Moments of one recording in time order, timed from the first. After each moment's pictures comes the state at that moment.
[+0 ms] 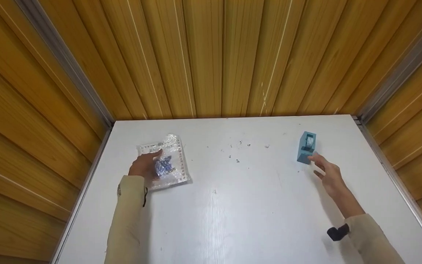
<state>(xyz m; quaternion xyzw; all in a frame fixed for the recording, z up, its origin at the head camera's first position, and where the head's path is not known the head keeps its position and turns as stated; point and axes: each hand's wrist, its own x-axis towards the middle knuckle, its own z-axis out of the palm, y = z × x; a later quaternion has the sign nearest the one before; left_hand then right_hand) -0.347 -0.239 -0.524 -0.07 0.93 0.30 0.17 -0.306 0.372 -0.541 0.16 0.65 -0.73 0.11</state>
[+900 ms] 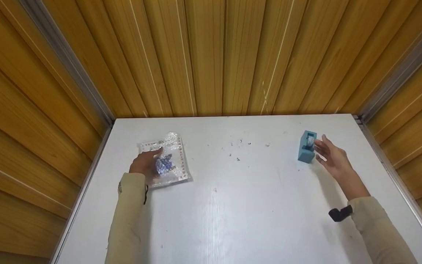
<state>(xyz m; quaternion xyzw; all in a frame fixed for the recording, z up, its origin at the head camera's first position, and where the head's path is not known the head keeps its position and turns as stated) -0.346 -0.242 -0.529 -0.05 0.95 0.26 0.16 -0.326 0.385 -0.499 0.15 0.51 -0.84 0.13</state>
